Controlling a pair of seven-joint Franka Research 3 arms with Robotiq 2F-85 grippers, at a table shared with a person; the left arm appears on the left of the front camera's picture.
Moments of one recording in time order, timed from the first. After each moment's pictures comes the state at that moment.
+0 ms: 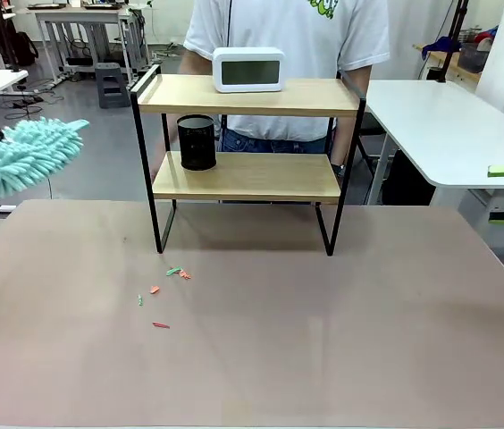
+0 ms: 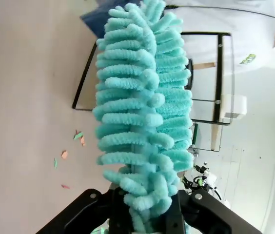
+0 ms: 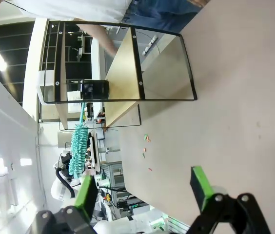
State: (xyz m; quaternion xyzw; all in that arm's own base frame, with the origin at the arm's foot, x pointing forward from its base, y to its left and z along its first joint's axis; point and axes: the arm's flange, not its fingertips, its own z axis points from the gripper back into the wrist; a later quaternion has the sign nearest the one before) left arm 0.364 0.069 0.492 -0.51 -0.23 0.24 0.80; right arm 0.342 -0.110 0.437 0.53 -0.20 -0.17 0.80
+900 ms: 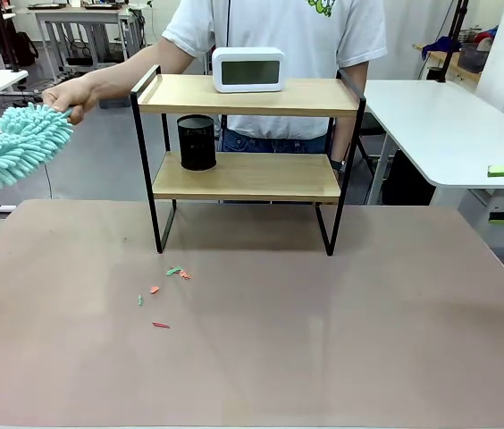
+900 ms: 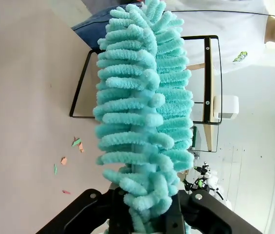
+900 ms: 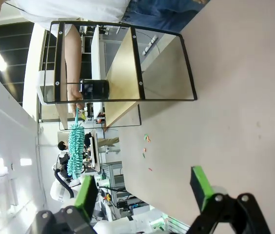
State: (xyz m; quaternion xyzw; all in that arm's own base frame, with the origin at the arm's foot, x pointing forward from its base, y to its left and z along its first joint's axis) left arm 0.361 0.072 0.499 -0.51 -0.24 0.23 0.80; right arm 0.342 -0.110 0.437 0.53 -0.20 -0.17 0.80
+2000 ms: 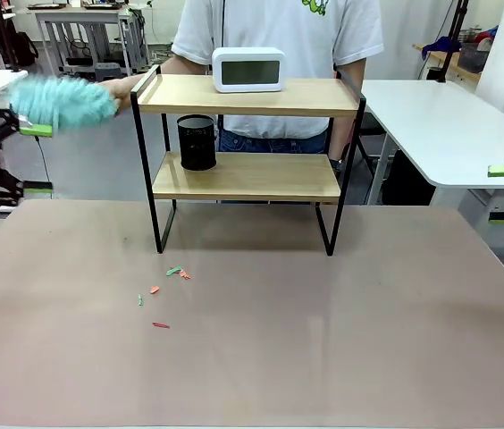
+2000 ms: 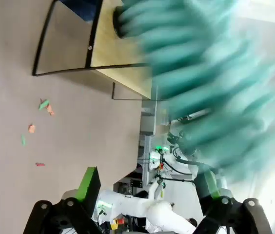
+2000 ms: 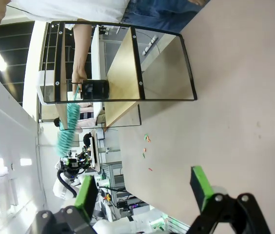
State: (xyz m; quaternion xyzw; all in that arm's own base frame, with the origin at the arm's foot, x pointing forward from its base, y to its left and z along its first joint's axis) left arm 0.368 0.027 0.472 -0.59 -0.16 0.13 0.78; right arm 0.342 -0.110 0.437 0.53 -0.20 -0.17 0.80
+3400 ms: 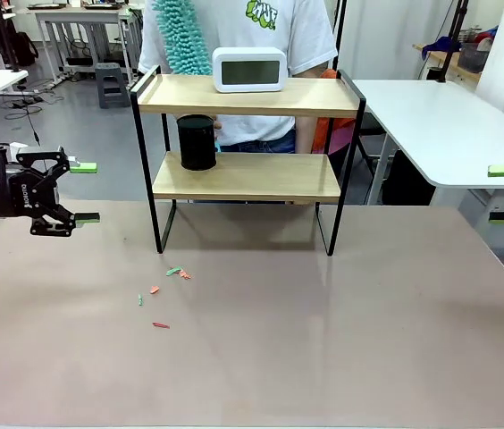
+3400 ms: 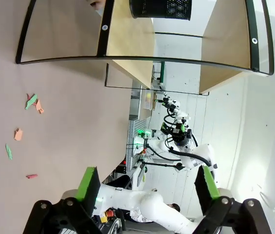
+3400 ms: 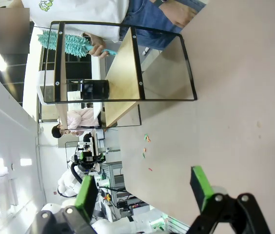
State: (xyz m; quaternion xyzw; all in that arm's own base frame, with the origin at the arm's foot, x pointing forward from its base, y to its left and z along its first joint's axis) left arm 0.399 -0.007 0.393 -0.63 -0.11 0.12 0.76; right arm 0.342 -0.110 0.437 0.53 -0.20 -0.17 0.80
